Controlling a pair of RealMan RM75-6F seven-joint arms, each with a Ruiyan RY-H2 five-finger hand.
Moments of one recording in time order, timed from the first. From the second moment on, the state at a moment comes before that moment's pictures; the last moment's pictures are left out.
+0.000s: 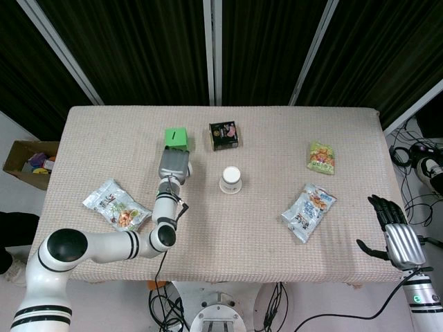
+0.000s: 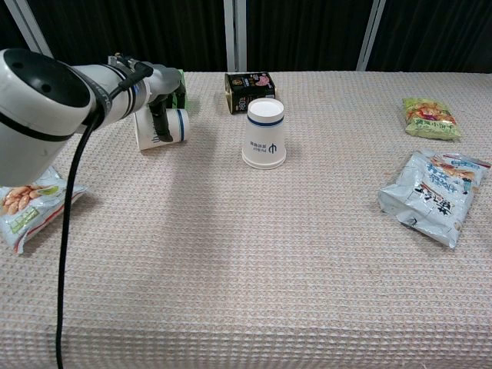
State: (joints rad) left arm -1.22 -1.78 -0.26 -1.23 0.15 1.06 0.99; right arm 0.11 -1.19 0.00 -1.47 -1.55 1.42 0.24
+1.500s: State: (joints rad) left arm -1.00 -2.05 -0.47 -0.99 1.16 1.01 -0.61; right arm 0.10 -1.16 0.01 -1.54 -1.54 1.42 0.18
